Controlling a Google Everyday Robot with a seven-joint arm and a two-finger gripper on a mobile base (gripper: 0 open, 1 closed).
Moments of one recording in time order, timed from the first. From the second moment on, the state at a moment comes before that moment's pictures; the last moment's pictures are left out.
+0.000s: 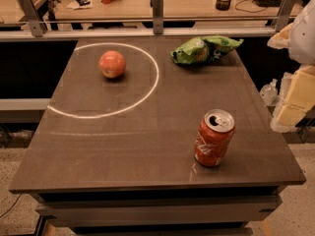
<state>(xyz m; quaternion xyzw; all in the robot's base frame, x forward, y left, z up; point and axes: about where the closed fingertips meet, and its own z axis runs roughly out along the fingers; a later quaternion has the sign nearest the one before) 0.438 -0.217 0.976 -0.60 0.78 -0.03 0.16</state>
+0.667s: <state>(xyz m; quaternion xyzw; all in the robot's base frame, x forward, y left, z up) 0.448 -0.211 0.978 -0.60 0.77 -0.05 0.19</state>
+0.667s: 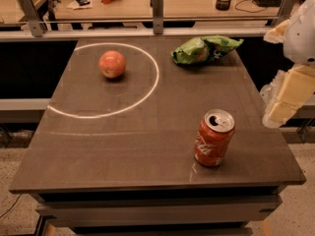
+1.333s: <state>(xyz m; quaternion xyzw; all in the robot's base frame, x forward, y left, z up) 0.516 -0.210 0.983 -0.61 0.72 -0.13 0.30</state>
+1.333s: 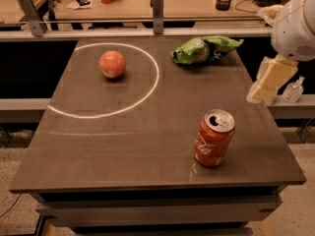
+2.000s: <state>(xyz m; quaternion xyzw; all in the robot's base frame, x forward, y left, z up) 0.607 -0.214 0.981 -0.57 0.70 -0.15 0.40</state>
